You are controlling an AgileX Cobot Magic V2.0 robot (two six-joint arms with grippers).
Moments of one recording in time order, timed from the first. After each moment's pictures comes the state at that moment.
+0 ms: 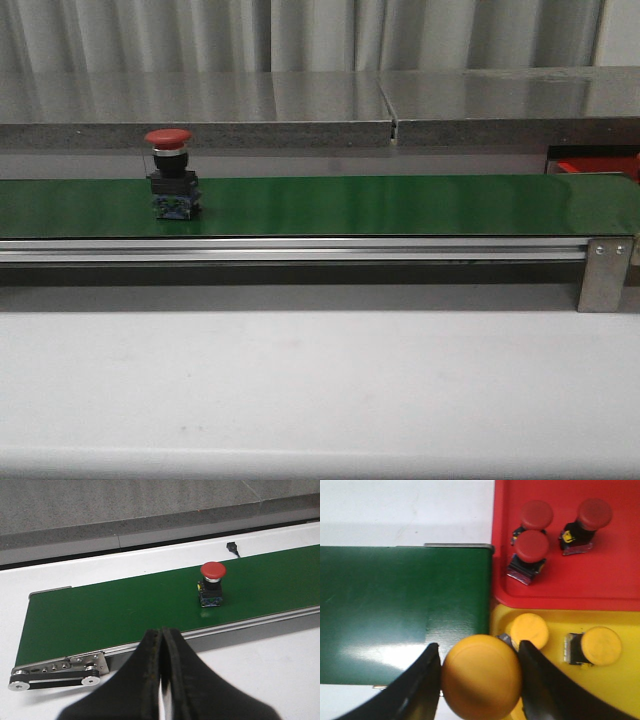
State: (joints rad) left arm 0.02 0.61 -0.73 -0.41 0.67 0.40; right arm -0.26 1.42 -1.16 0.30 0.66 -0.30
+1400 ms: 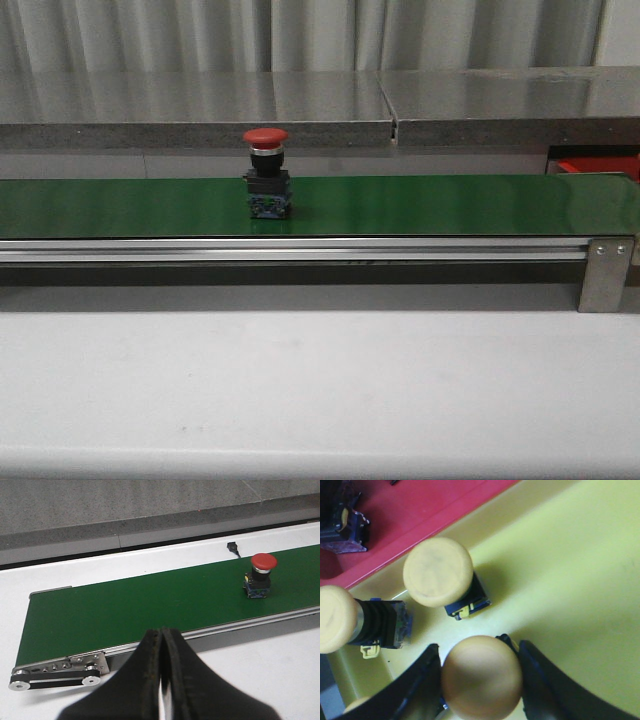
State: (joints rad) left arm 0.02 0.61 -0.73 -0.41 0.67 0.40; right arm -0.54 1.60 -0.86 0.56 0.28 -0.30
